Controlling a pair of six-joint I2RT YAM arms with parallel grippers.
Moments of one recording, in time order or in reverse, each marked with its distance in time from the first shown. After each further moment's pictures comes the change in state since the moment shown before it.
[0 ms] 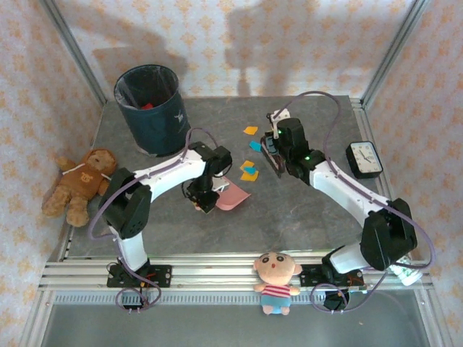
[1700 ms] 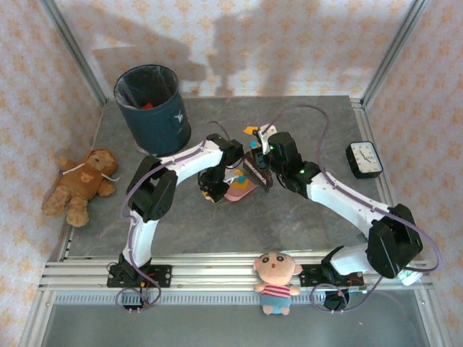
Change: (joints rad) left arm 0.022 0.243 0.232 -0.022 -0.067 0.012; right arm 0.116 -0.083 -0.106 0.019 -0.081 0.037
